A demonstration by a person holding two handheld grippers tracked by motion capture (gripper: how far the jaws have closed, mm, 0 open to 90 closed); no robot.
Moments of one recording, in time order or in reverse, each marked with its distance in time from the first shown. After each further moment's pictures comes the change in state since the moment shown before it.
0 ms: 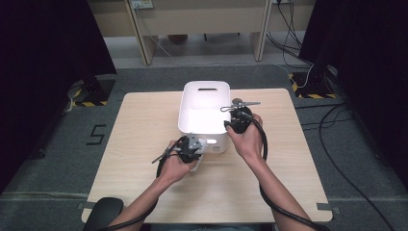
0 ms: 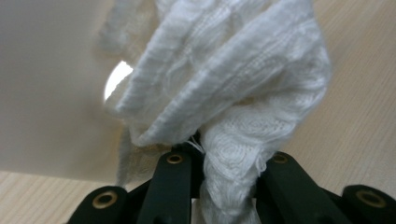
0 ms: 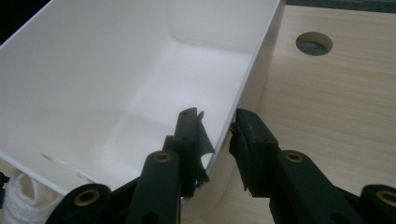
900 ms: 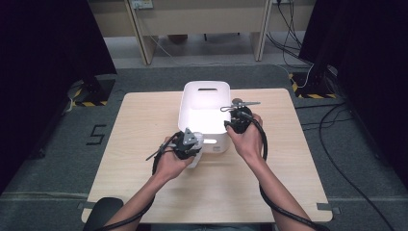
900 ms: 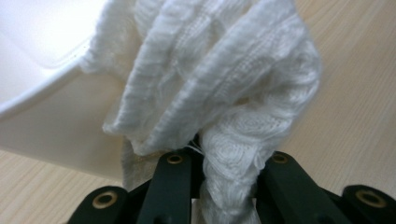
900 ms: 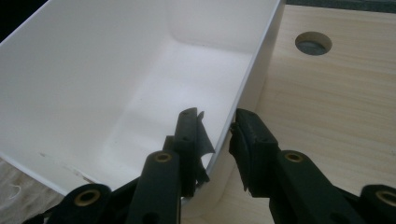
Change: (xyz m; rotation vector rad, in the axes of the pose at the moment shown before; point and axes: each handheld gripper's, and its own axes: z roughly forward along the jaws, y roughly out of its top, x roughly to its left) left arm 0.010 0.010 -0.023 -0.052 -0.010 -0.026; right arm 0.000 0.000 0.000 0.002 -0.003 -0.002
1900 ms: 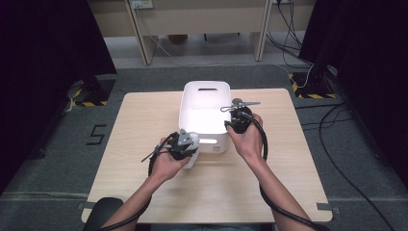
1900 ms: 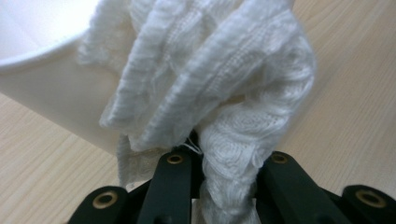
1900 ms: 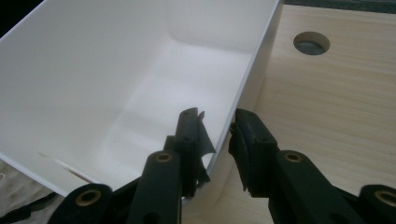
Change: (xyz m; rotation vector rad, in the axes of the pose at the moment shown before) left arm 0.007 -0.009 -0.006 -0.014 0.005 -0.025; right arm -0.001 0.000 0.000 0.002 -0.005 -0.003
